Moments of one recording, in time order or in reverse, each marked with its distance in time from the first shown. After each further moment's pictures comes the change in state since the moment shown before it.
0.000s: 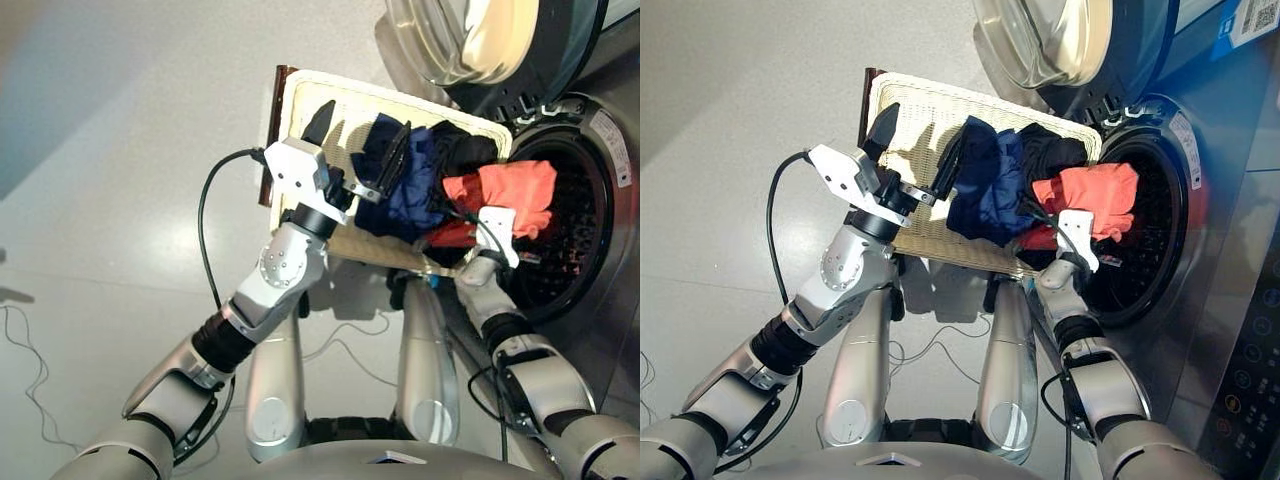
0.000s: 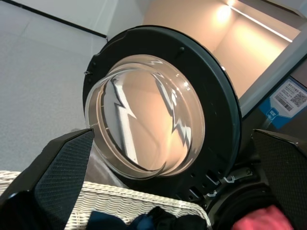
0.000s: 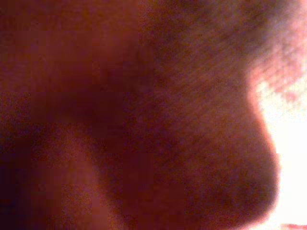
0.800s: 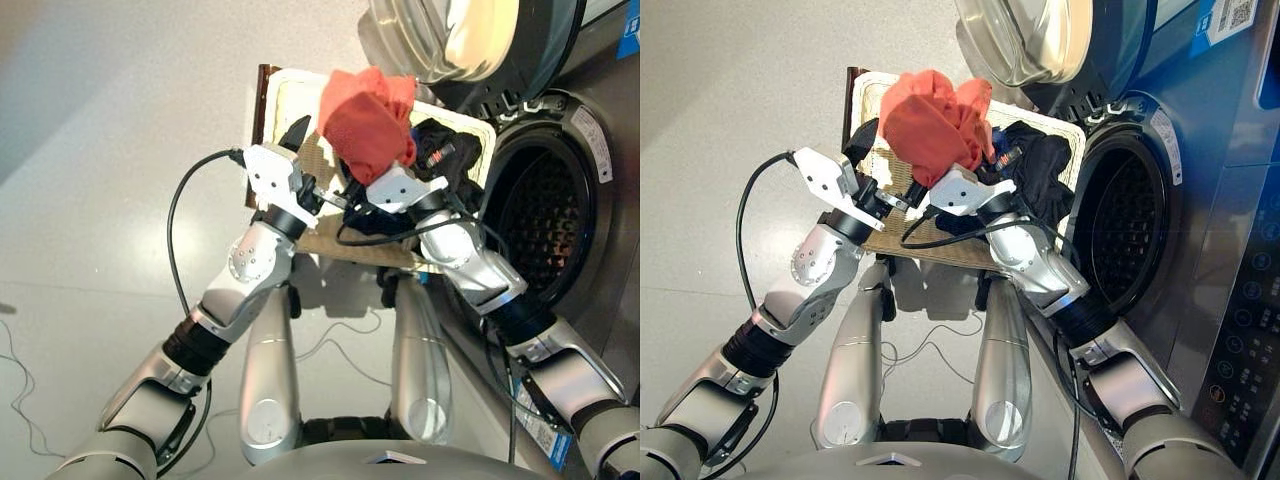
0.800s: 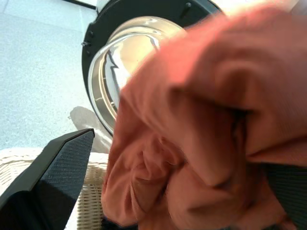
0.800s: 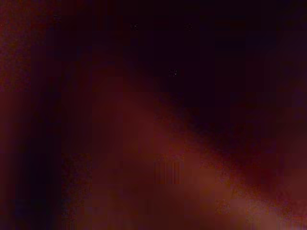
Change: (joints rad) left arm 0.052 0.100 0.065 0.014 -0.014 0.067 -0.144; right arm 0.099 -0.028 0.409 -0.756 -0.427 0.003 0.531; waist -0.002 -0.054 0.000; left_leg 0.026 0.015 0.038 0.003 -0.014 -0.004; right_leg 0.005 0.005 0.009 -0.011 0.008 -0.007
